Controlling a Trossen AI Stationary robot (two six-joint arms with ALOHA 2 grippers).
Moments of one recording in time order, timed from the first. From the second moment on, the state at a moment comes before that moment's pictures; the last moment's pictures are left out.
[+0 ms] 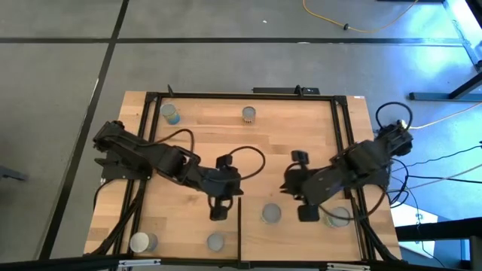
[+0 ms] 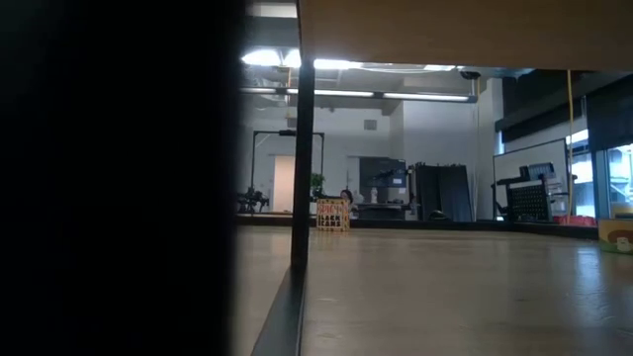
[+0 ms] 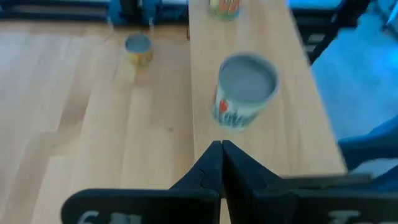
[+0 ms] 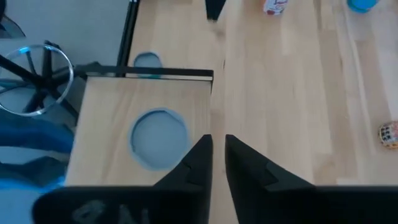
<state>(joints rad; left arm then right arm) -0.42 1.68 1.80 -0.82 -0.23 -0.34 0.56 1.66 2.04 -1.33 0.28 0.40</state>
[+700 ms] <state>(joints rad) -0.48 1.62 1.80 -1.02 -0.28 -0.47 0.46 1.87 2.04 -1.09 0.04 0.28</state>
